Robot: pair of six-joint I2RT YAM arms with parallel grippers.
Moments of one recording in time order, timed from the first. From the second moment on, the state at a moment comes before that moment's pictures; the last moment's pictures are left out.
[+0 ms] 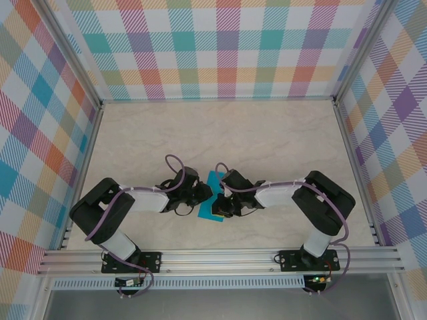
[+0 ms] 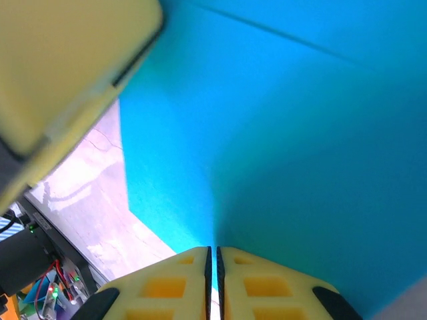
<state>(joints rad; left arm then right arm) -0.70 1.60 0.57 0.21 0.20 -1.07 0.89 1.70 0.73 -0.05 -0.48 1.01</state>
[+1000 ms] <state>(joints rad) -0.71 1.59 0.56 0.22 0.19 -1.09 0.88 1.57 0.70 -0.07 -0.44 1.01</state>
